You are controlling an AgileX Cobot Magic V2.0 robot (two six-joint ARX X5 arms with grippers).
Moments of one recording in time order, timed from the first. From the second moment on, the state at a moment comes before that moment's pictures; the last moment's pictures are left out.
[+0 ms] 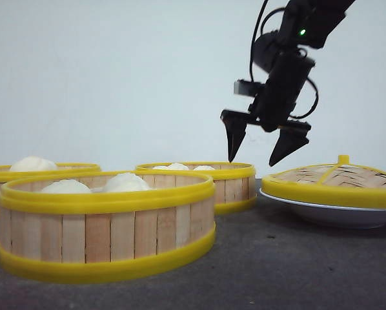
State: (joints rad) left arm -0.06 0.79 0.80 -0.60 0.03 -0.09; right arm 0.32 2.14 1.80 -0.60 -0.11 0.10
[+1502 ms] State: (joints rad) left arm -0.06 0.79 0.80 -0.62 0.03 -0.09; right arm 0.36 2.22 2.42 -1.06 -0.07 0.22
